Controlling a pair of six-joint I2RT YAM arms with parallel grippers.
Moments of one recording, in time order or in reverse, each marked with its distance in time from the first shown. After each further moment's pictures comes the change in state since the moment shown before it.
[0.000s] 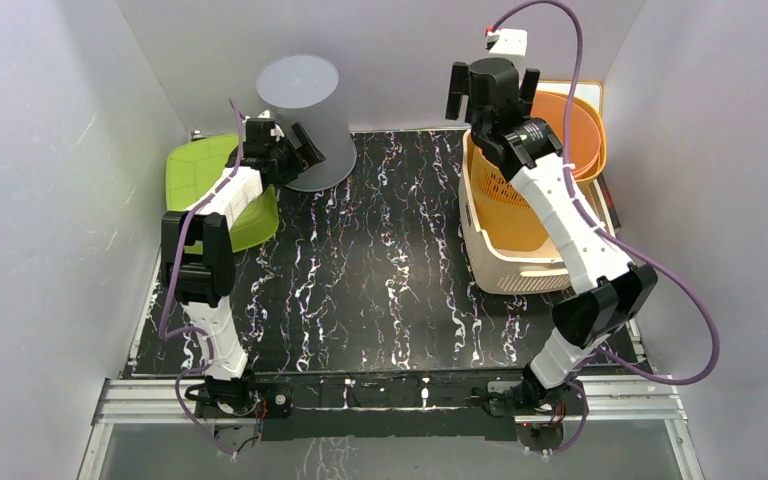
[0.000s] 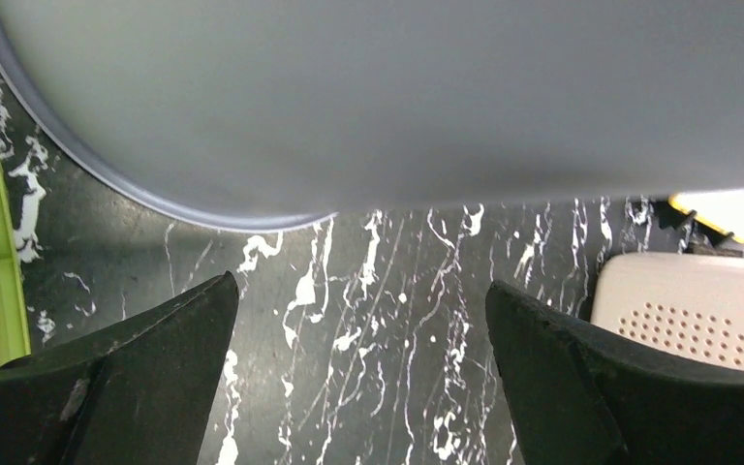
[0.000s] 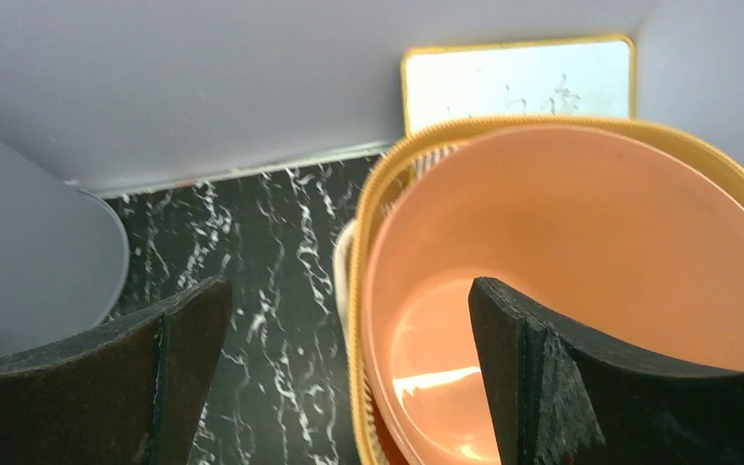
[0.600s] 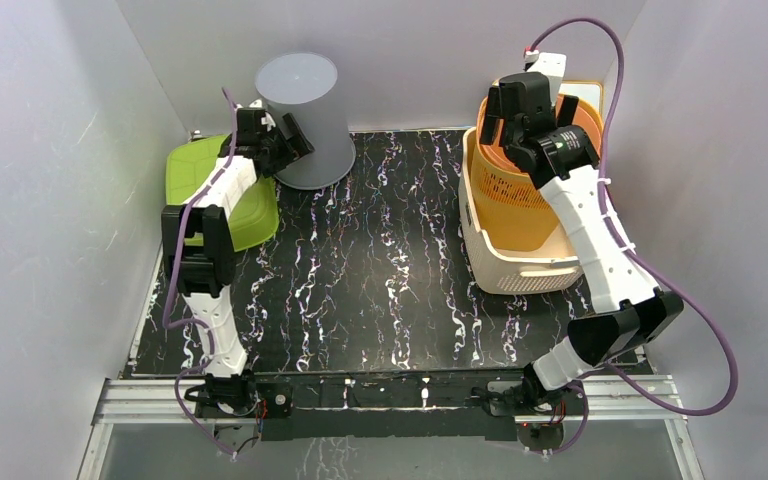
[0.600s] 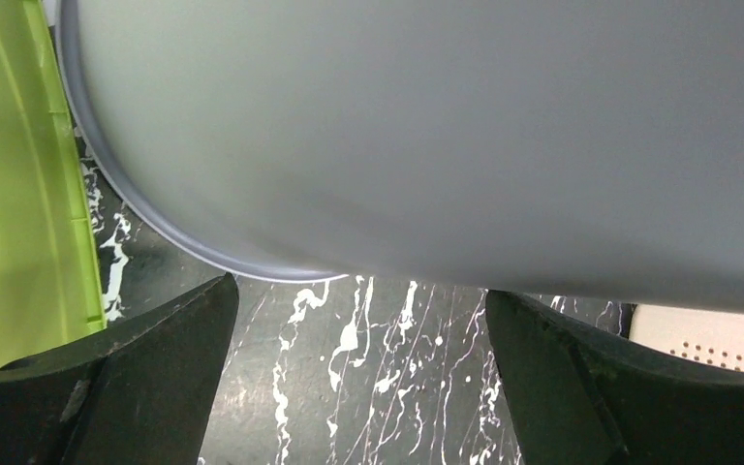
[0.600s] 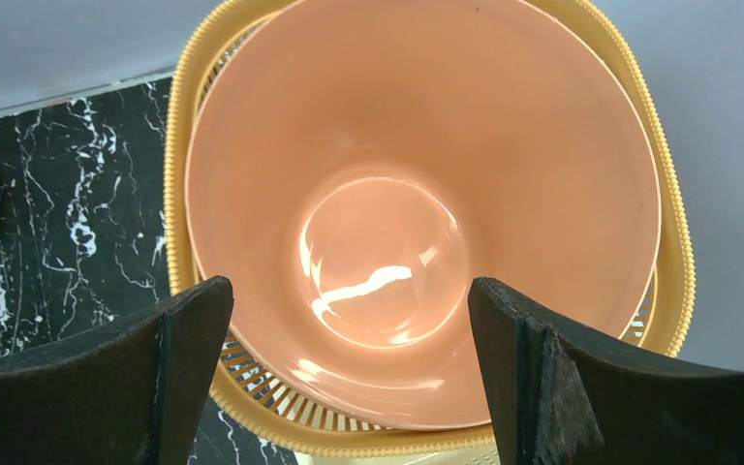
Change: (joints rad) left arm 0.045 0.110 0.170 -0.051 -0.029 0.073; right arm -0.076 -0.138 -0.071 -0.314 0.031 0.095
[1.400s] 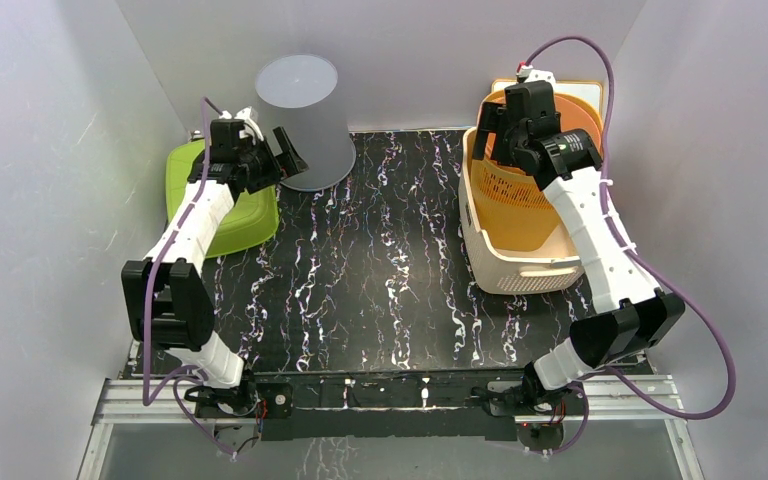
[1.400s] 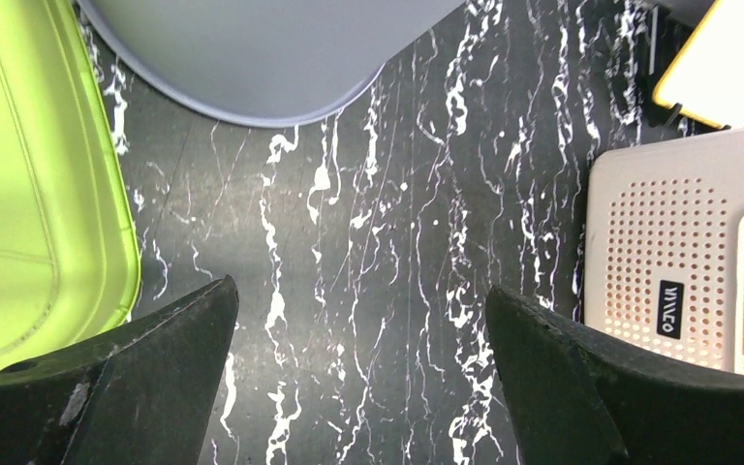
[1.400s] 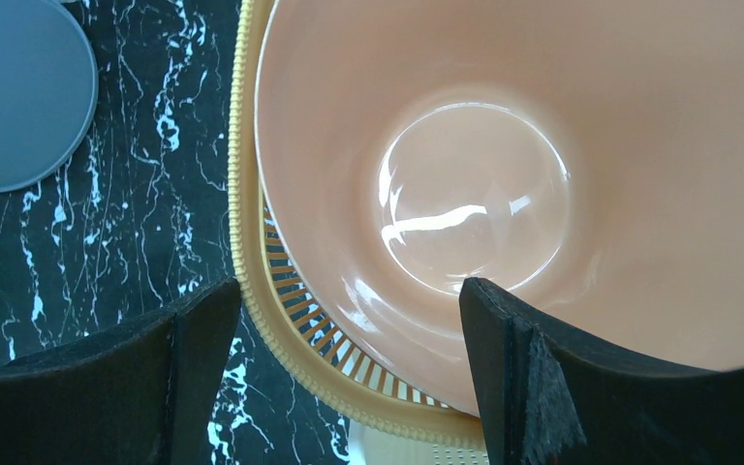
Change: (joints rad) left arm 0.013 -0.418 -0.259 -0.160 0.114 0.109; right arm -0.063 -0.016 -0.063 -0.044 -0.317 0.051
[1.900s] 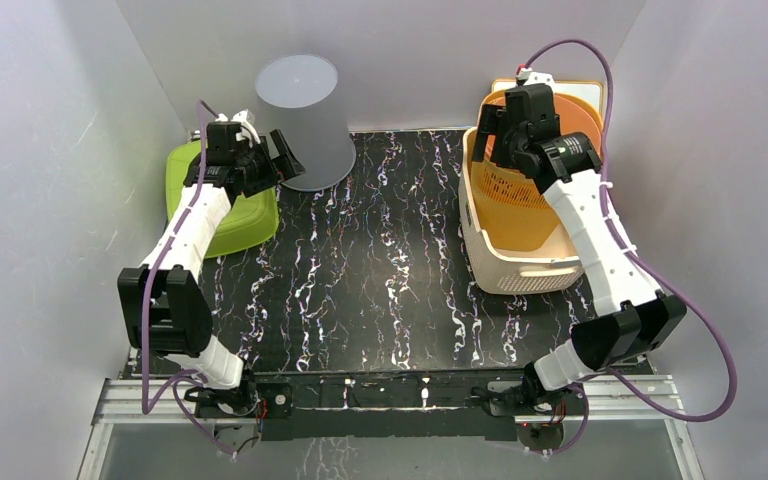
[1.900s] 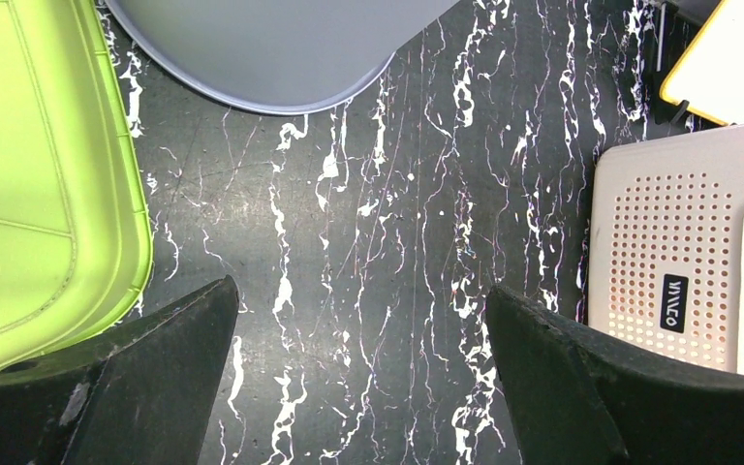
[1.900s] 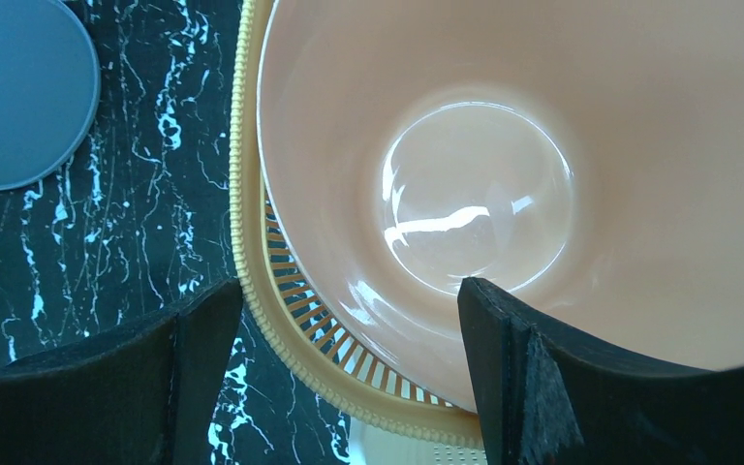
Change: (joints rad) left arm 0.006 -0.033 -0.034 -0.032 -0.007 0.002; right arm 0.000 -0.005 -0.033 0.011 -0.004 0.000
